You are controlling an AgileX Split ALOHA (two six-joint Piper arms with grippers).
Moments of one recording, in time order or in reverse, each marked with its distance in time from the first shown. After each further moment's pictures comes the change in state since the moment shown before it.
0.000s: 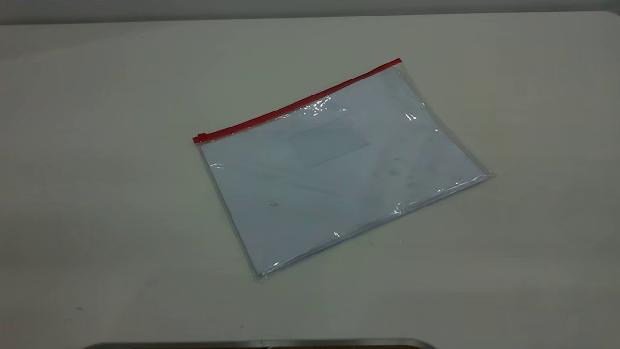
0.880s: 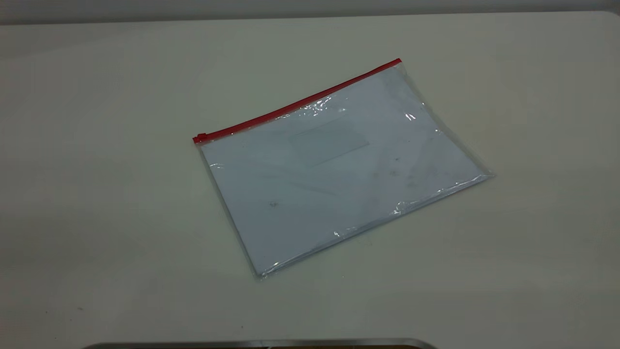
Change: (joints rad) left arm 0.000 0.000 0.027 0.001 -0.032 -0.004; right arm 0.000 -0.056 0.047 -0.129 -0.025 0.180
